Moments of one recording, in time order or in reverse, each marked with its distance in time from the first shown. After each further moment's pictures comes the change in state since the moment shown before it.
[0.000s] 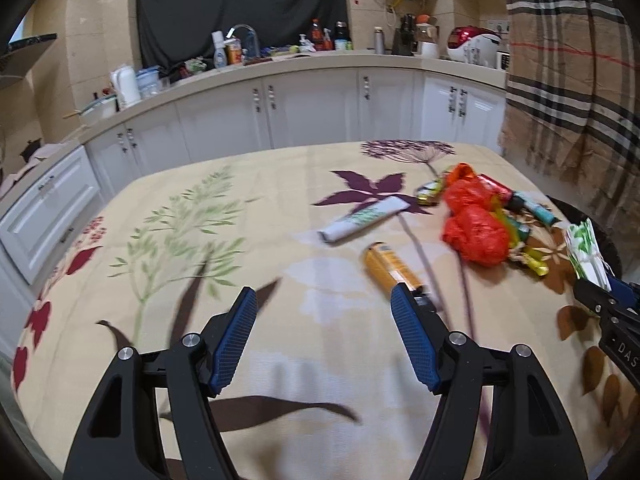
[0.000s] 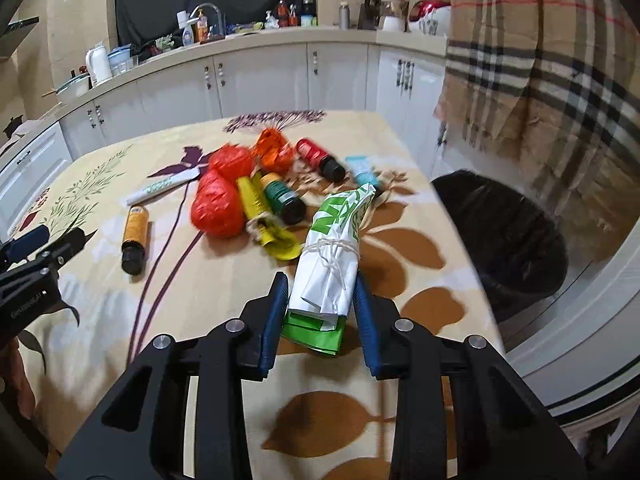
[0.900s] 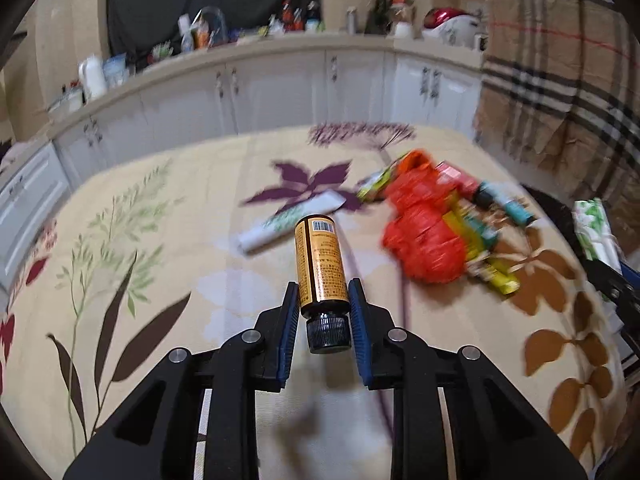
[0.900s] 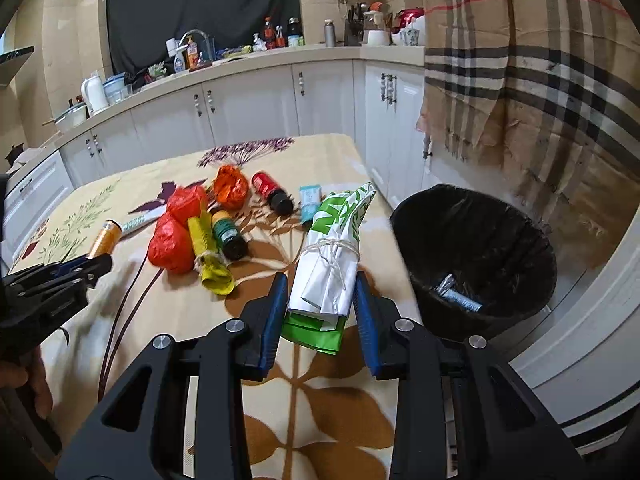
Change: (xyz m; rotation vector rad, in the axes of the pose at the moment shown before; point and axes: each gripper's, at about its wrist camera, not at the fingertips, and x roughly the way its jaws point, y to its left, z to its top) left arm 0.019 -0.049 0.017 0.031 0.042 -0.099; right arm -0.002 -0.057 0.014 0.061 -0.069 0.030
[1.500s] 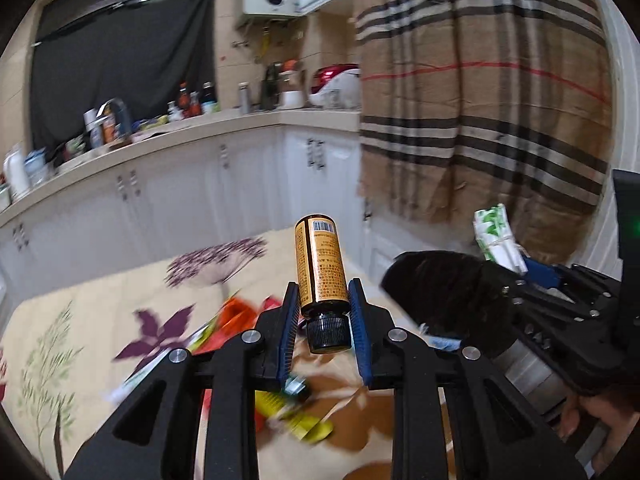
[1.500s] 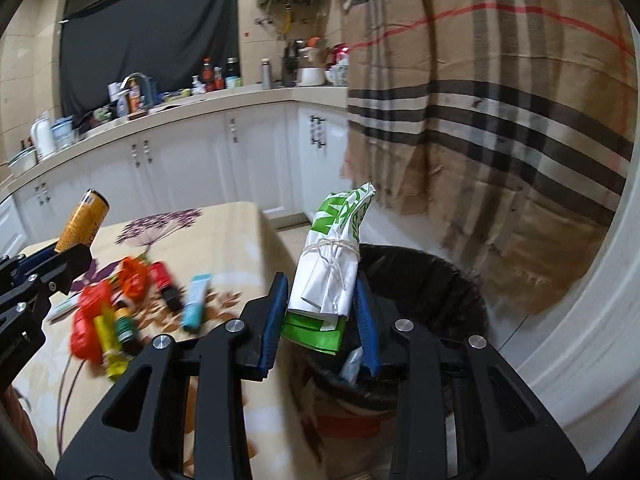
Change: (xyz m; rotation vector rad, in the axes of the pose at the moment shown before) left arm -0.012 -0.124 0.079 0.207 -0.232 -0.263; right arm 0.006 -0.081 0.057 0.082 -0.128 -0.192
